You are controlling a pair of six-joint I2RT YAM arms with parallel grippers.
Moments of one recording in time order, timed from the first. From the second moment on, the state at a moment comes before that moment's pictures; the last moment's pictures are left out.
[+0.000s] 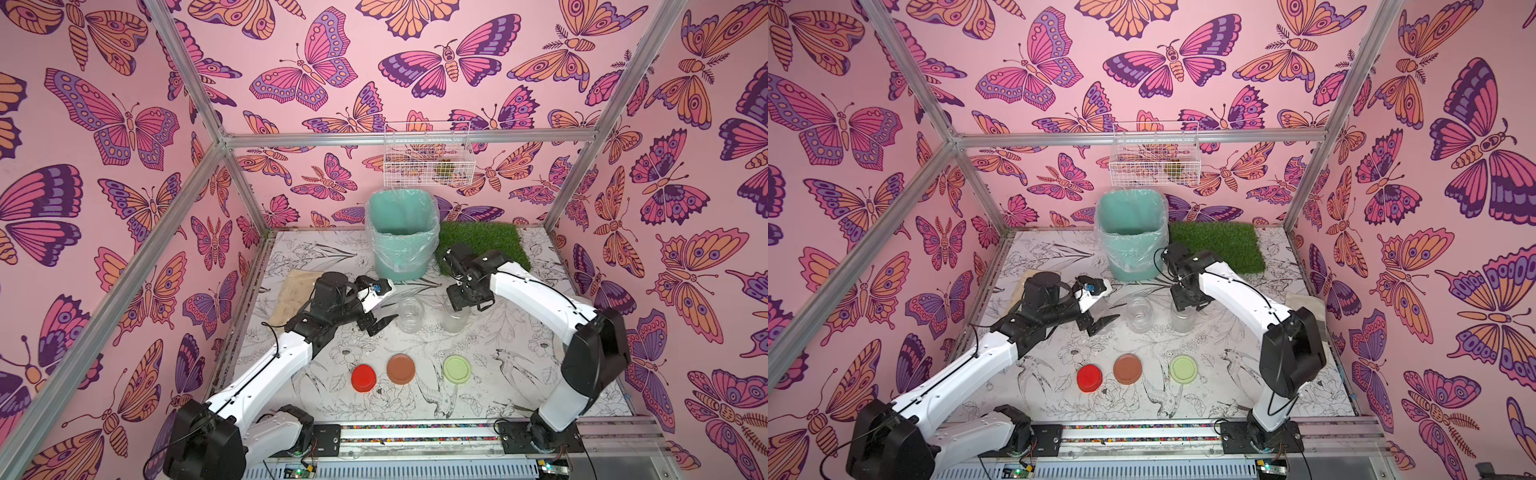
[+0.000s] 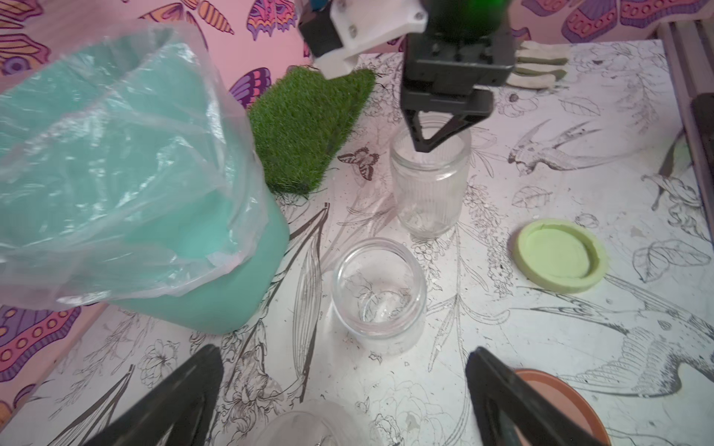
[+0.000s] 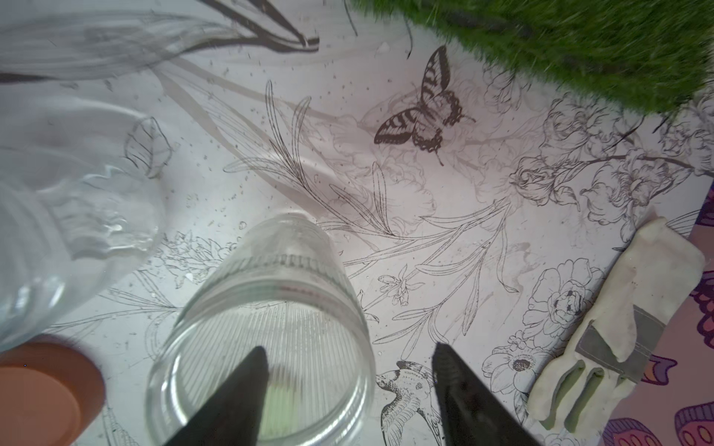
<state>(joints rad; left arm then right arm) -0.43 1.14 0.79 -0.14 0.47 0.53 0.58 1.67 1.48 -1.12 0.25 0.29</state>
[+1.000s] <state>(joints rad) -0.06 1.19 0.59 0.18 -0.25 0.07 0.25 0.98 0.51 0.20 0.30 0.02</state>
